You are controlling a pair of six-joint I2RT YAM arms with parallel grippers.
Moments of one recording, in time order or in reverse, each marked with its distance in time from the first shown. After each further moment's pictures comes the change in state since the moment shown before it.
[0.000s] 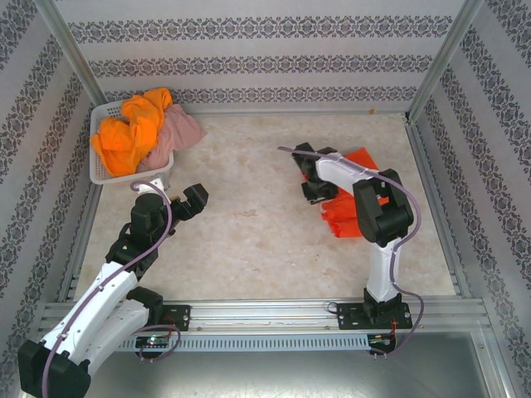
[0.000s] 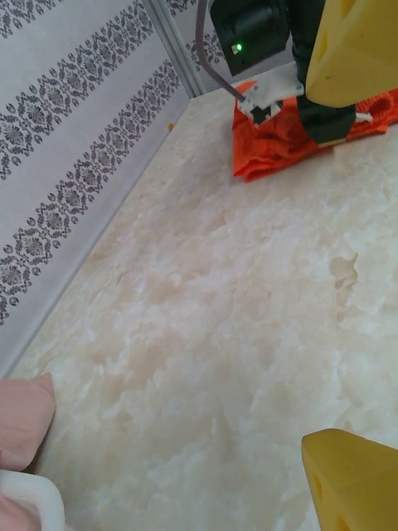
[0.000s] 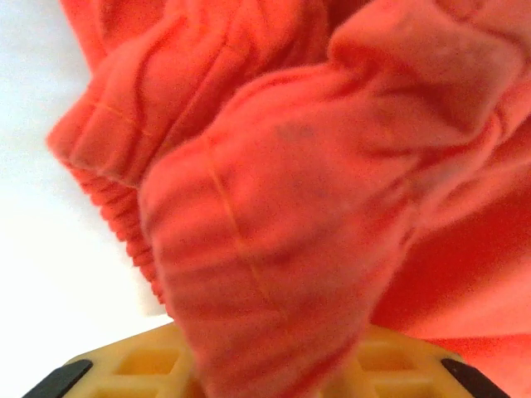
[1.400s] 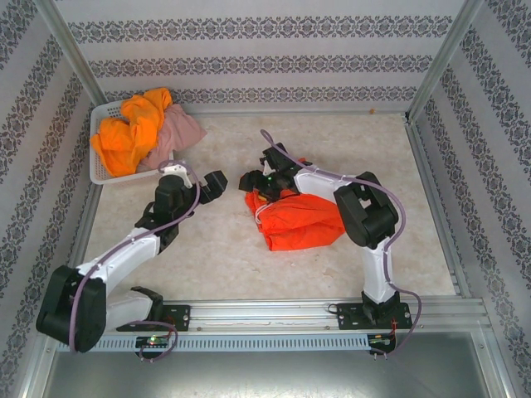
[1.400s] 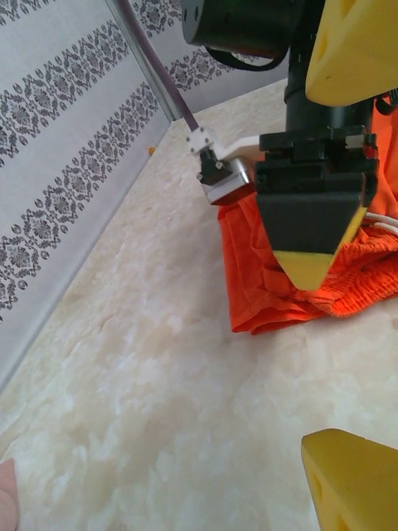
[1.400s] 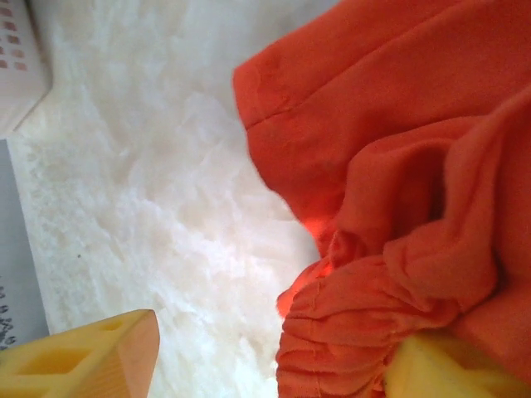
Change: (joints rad) left arm -0.002 0.411 0.029 0.401 0.120 0.000; right arm 0.194 0.023 -0.040 0.682 -0.746 0.575
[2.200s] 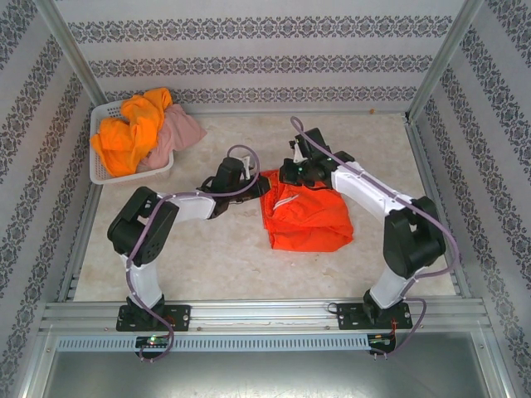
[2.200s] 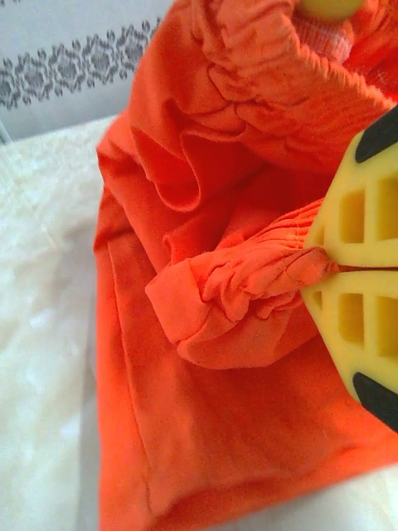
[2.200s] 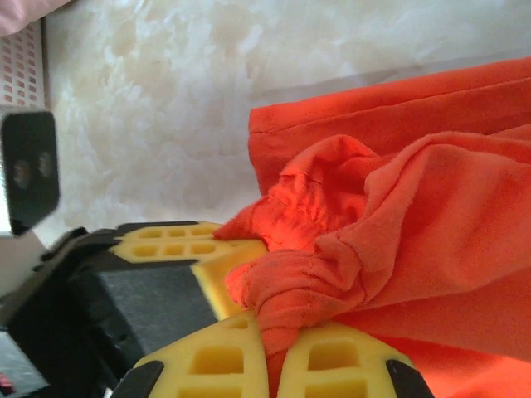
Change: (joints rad) left arm -0.190 0.737 0.424 0.126 0.245 -0.048; right arm -0.105 -0.330 -0.093 -0.220 0.174 -0.254
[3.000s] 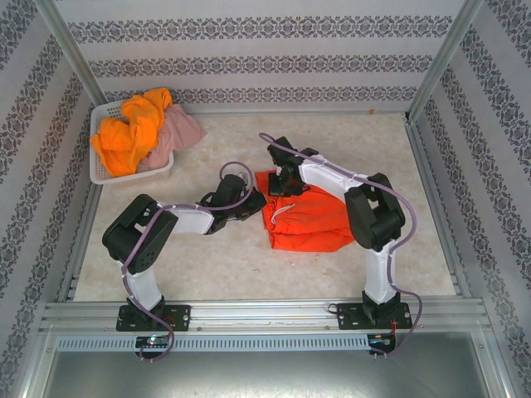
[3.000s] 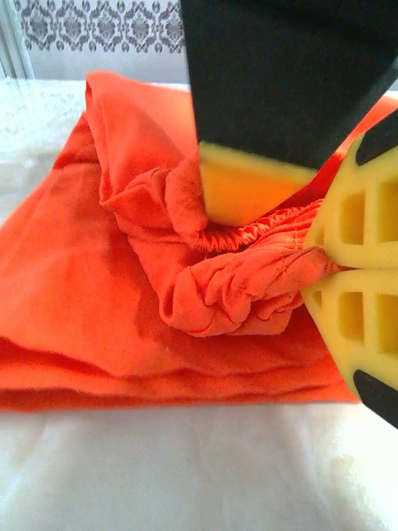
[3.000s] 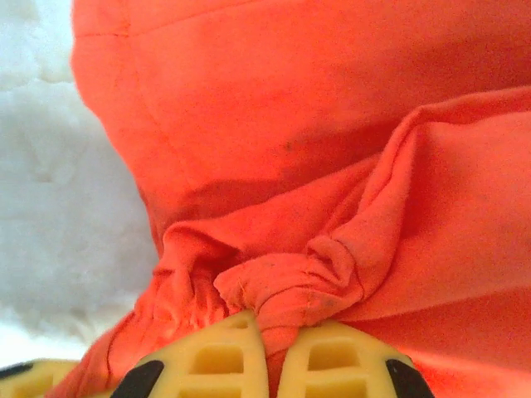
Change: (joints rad) left arm -0.072 -0.082 -0.154 0.024 -0.108 -0.272; right arm 0.076 0.269 0.194 -0.235 0.176 -0.054
